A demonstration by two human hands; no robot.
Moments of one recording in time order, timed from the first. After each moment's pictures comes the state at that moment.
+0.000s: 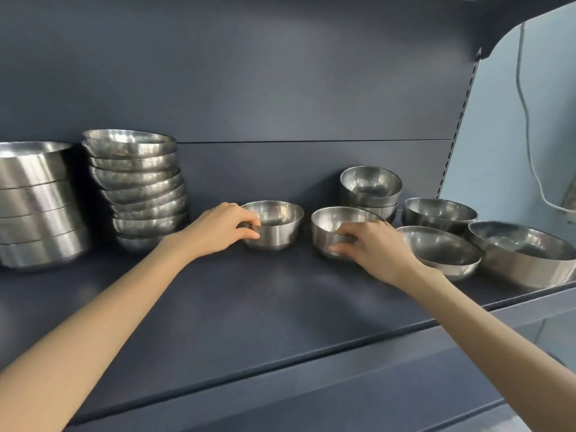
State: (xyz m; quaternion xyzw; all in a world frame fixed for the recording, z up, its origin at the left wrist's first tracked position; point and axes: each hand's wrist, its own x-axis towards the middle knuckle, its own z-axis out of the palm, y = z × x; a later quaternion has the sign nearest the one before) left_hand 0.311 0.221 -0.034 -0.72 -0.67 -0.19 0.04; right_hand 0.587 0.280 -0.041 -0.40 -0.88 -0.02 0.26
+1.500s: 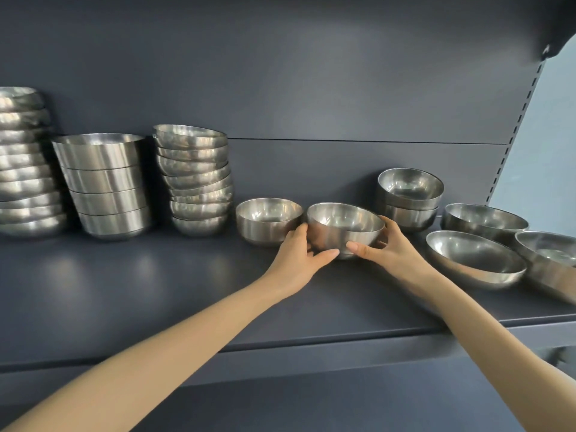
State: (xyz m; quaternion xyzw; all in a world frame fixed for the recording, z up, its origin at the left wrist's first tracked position) left_hand 0.409 0.188 -0.080 -0.56 -0.63 -0.50 -0.21; right_hand 0.573 0.290 -0.073 -0.31 -0.74 0.47 0.37
